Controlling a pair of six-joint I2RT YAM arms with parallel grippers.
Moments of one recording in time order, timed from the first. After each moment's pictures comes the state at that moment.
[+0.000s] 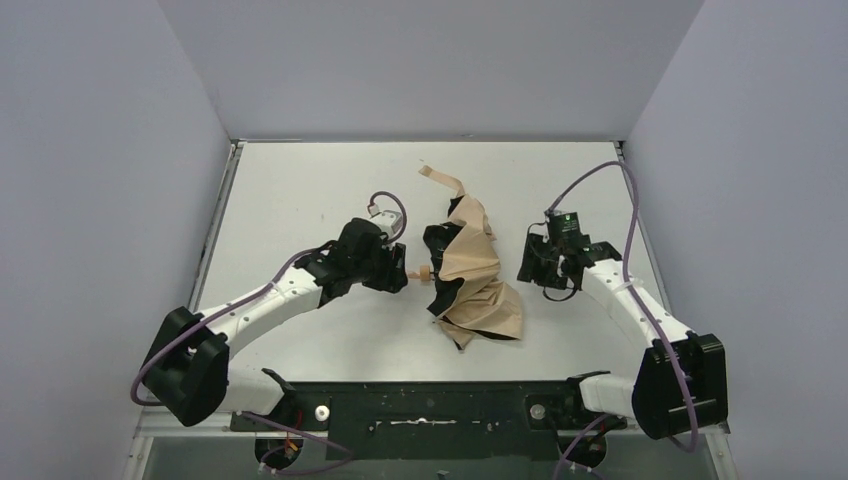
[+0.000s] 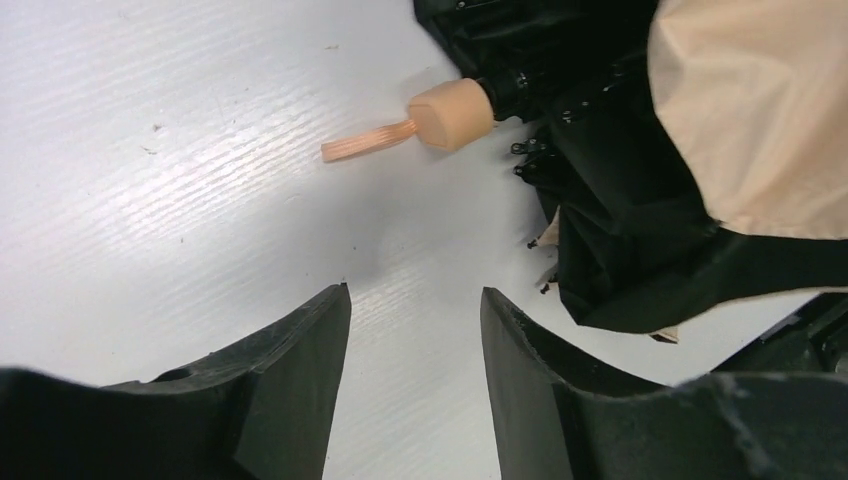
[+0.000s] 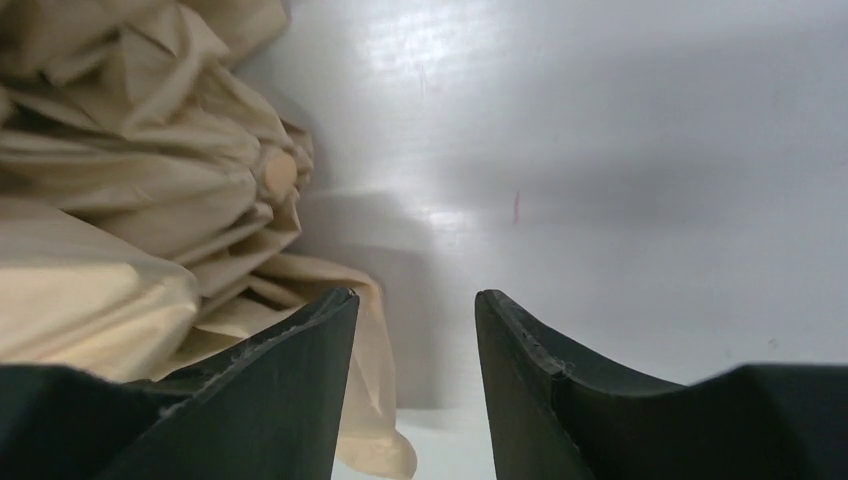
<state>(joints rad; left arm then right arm) -0.67 1.37 0.84 -0.27 0.05 -0.37 0.21 1.26 0.86 -0.62 -0.03 0.38</state>
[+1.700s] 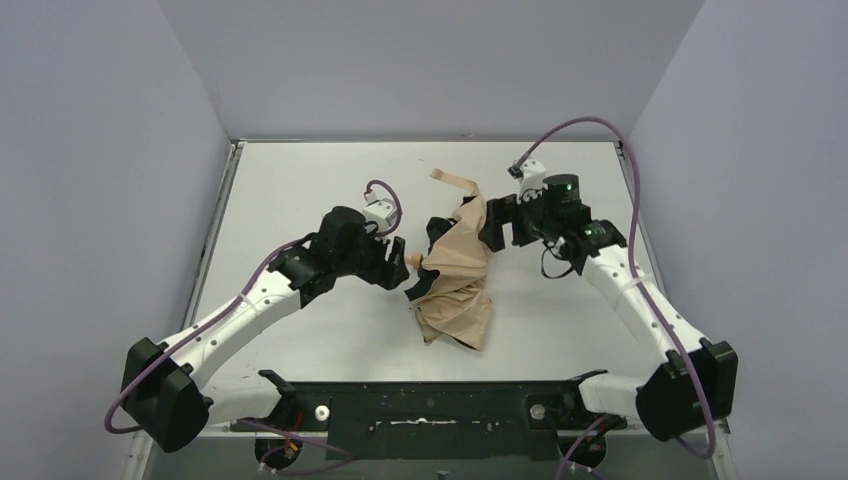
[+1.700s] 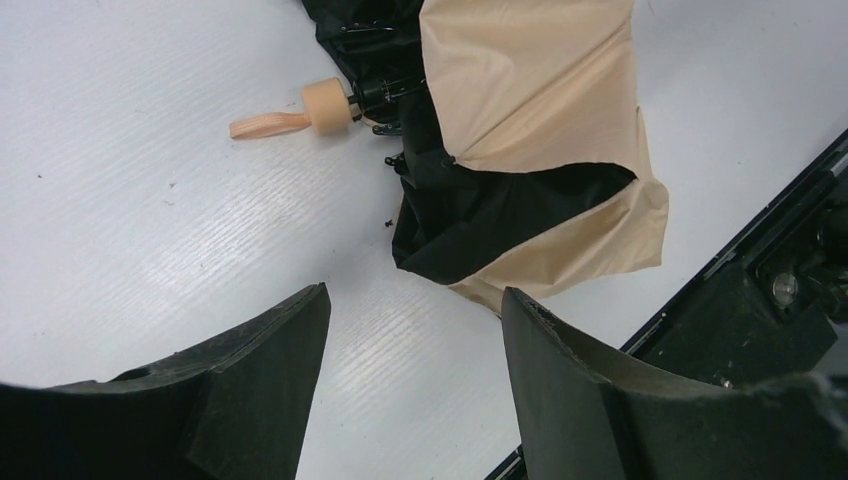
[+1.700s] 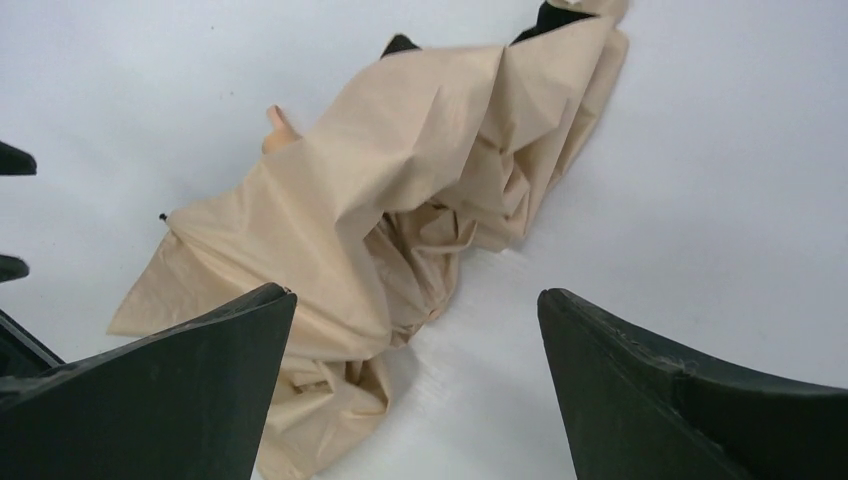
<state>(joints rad) -0.66 1.22 0.94 -0.40 0.16 -0.23 0.35 1.19 1.02 -0.46 -0.24 0.07</state>
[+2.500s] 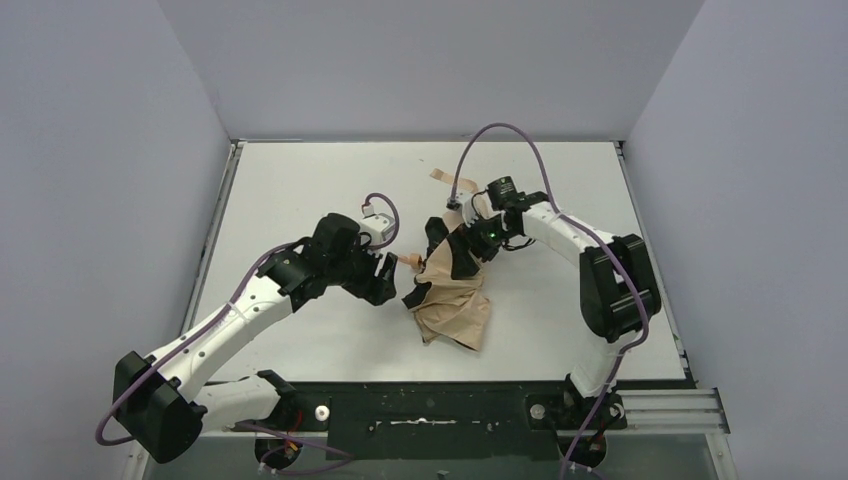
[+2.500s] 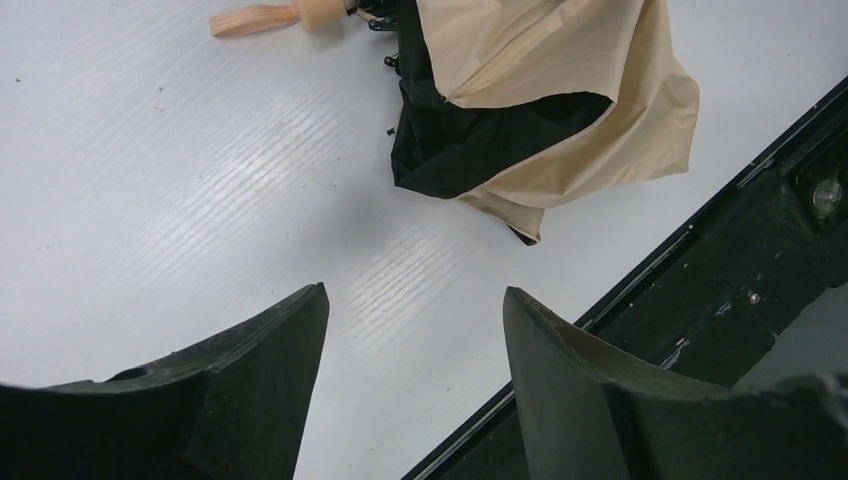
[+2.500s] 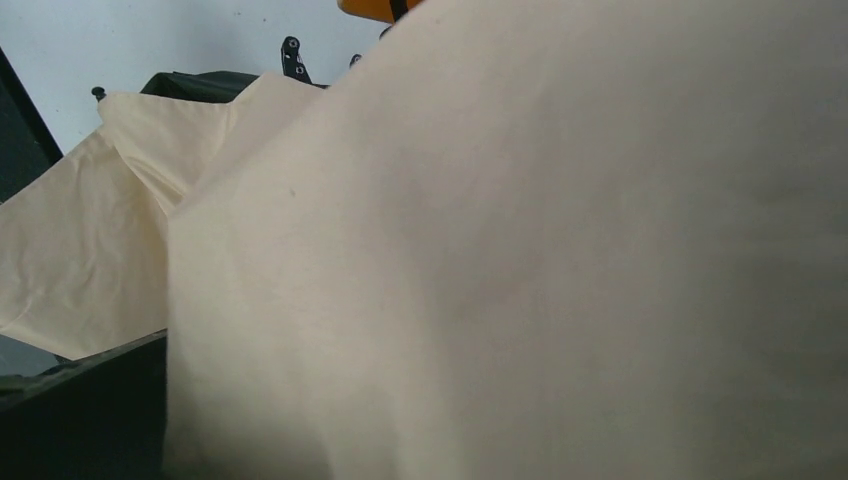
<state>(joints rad) -0.65 1.15 0.95 -0.61 0.19 -0.17 0.38 1.80 1.27 -0.67 -0.65 -0.35</state>
